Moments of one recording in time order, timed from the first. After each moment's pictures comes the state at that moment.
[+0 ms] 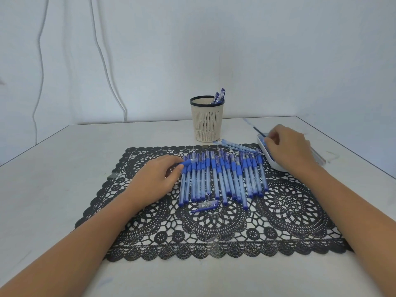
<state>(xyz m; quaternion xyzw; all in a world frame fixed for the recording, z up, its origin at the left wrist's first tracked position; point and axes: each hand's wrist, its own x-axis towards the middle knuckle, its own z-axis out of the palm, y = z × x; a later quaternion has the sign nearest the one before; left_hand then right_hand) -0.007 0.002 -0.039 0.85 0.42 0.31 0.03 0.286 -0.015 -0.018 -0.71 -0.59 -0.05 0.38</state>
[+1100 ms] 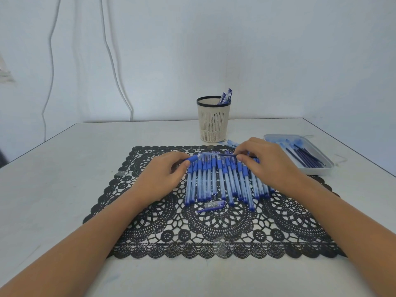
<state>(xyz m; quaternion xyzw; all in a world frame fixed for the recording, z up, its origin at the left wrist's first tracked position) -0.006 -0.006 -0.031 0.84 0.42 0.35 0.07 0.235 -0.040 -0.017 -0.55 -0.77 -0.02 0.33</state>
